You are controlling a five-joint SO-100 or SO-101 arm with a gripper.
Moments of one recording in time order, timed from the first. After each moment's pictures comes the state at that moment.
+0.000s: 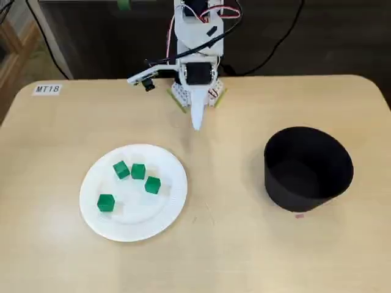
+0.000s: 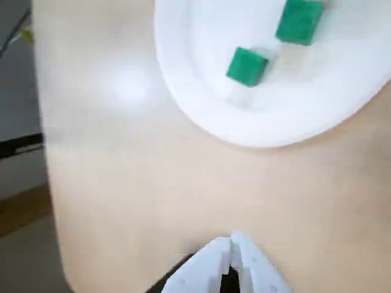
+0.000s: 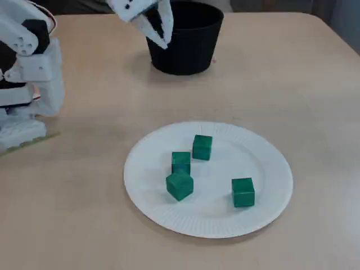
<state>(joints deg) 8.4 125.6 107.1 81.7 -16.0</state>
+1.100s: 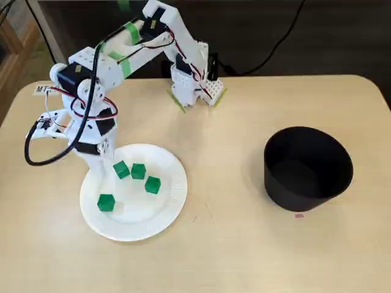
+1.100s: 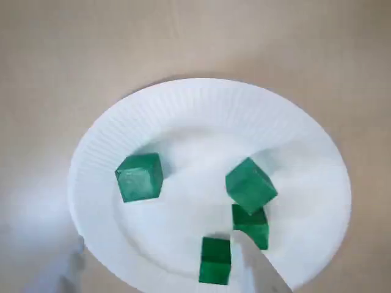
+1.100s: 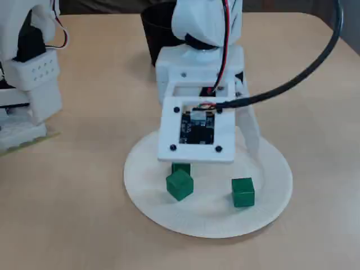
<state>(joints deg) 35.2 64.2 53.4 94.4 -27.9</state>
